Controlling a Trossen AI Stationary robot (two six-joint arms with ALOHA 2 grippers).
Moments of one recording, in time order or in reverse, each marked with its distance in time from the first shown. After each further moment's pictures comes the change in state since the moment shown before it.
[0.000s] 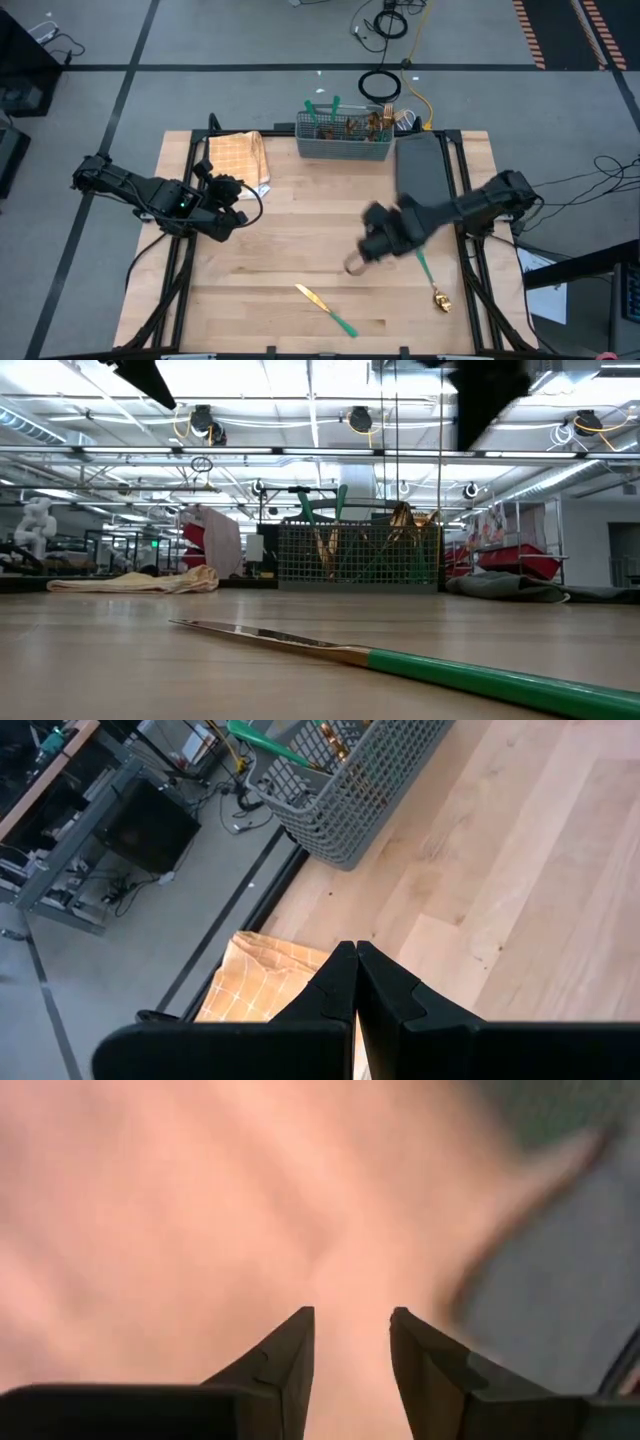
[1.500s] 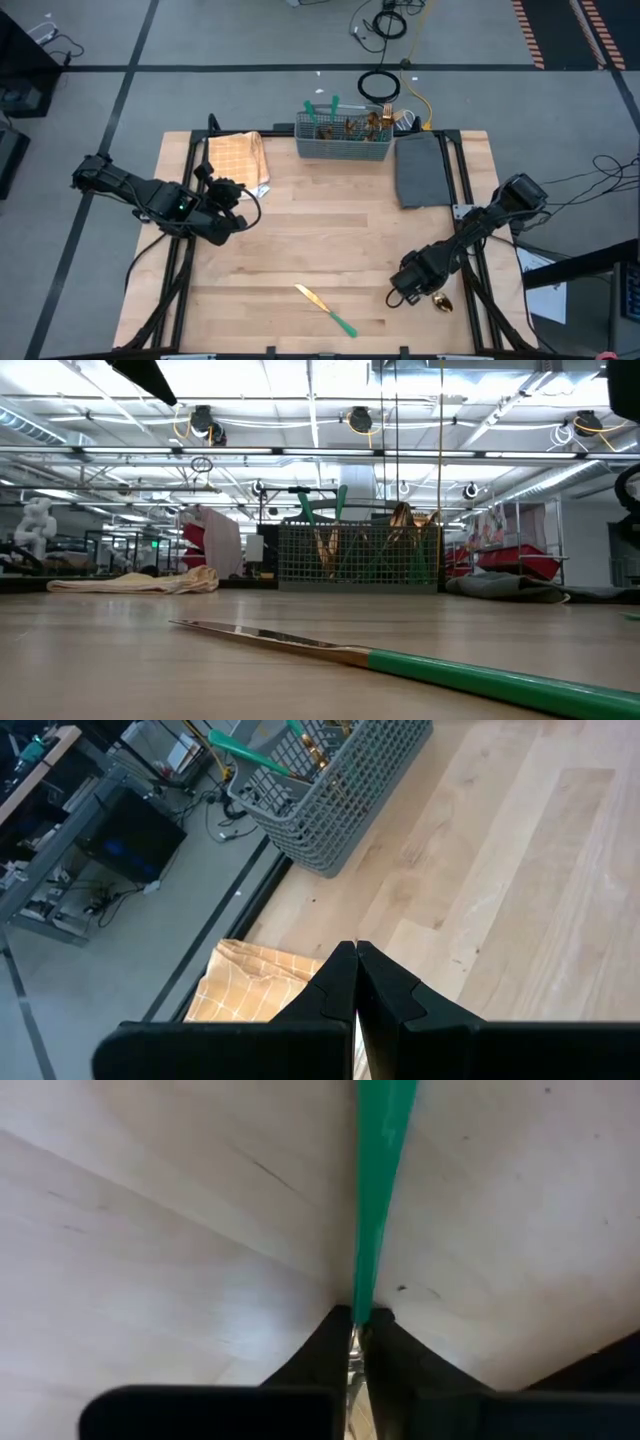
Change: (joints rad) left arm -0.033 0.000 0.000 0.027 0.008 0.005; right arm 0.298 0.010 -0.754 0.593 -0.865 0.528
